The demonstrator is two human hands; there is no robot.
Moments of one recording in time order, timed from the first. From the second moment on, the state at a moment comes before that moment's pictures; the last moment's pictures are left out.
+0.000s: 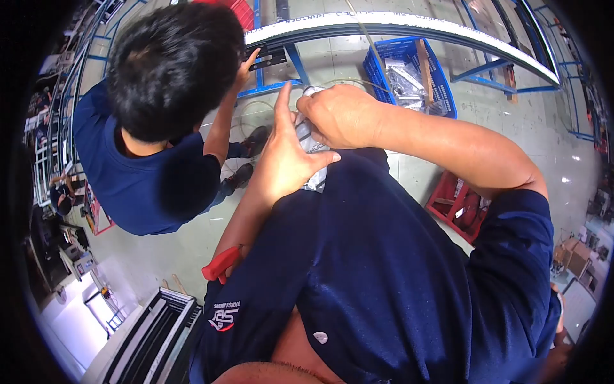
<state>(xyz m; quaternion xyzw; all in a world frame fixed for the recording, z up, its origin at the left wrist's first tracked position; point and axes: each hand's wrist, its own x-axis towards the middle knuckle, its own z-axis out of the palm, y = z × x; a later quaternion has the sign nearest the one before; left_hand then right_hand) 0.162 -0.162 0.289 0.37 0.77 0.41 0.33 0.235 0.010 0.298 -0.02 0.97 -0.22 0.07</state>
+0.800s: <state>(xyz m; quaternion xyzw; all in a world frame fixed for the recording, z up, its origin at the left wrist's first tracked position) 0.176 -0.107 0.310 0.52 0.66 0.37 0.41 0.327 0.030 0.302 0.16 0.89 -0.39 -0.17</state>
